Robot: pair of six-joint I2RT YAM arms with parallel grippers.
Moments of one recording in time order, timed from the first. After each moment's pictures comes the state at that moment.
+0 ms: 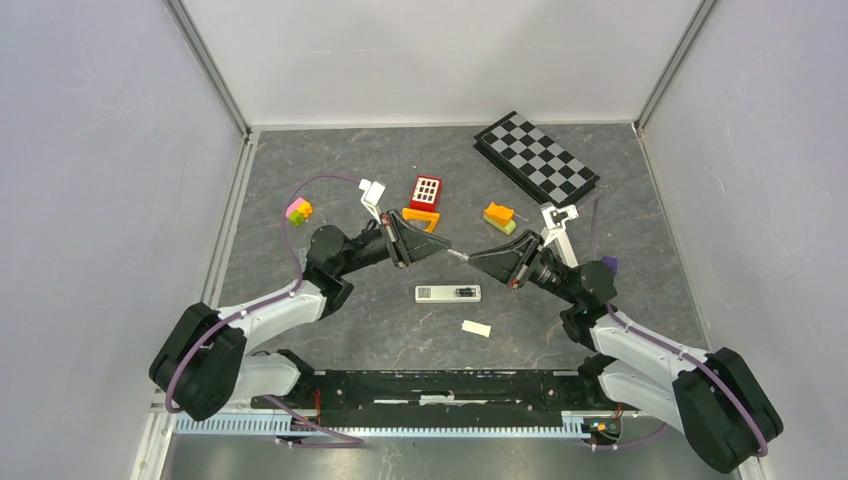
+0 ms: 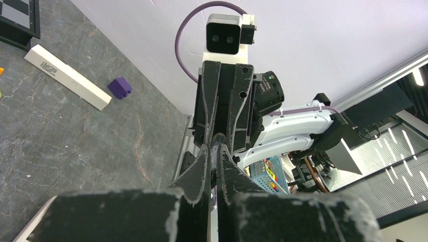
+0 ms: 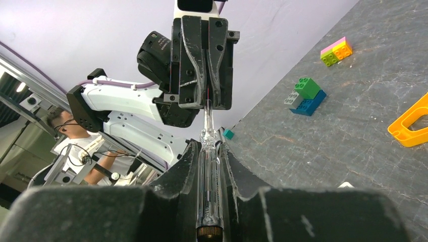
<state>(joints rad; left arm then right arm) -0.61 1.25 0.52 1.01 0.66 -1.06 0.51 1.01 0.24 1.11 -0.59 1.04</state>
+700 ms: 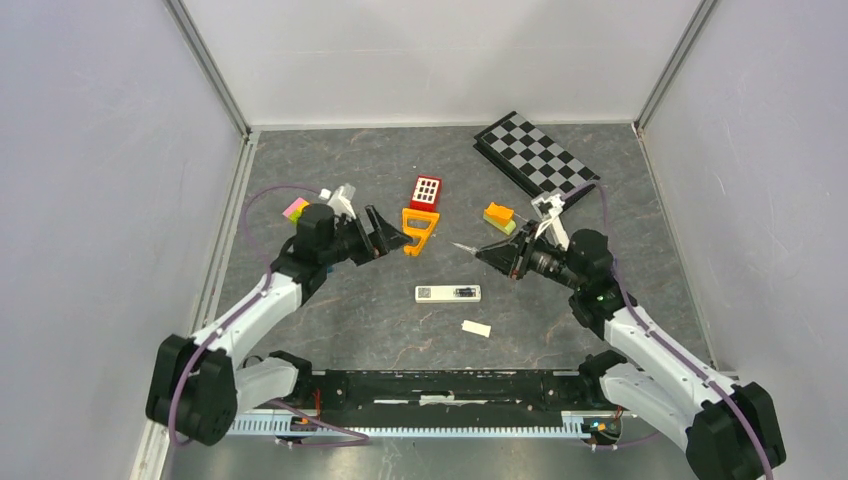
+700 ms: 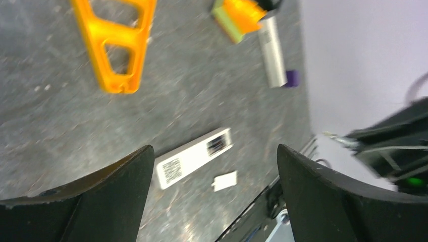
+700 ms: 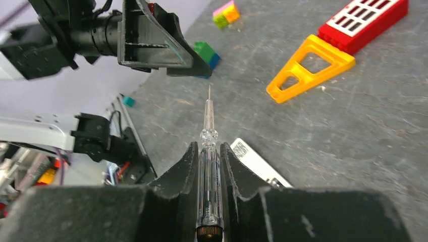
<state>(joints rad) -0.34 1.09 0.58 0.12 0.46 -0.80 0.44 0.88 0.41 0.41 -0.56 0.58</state>
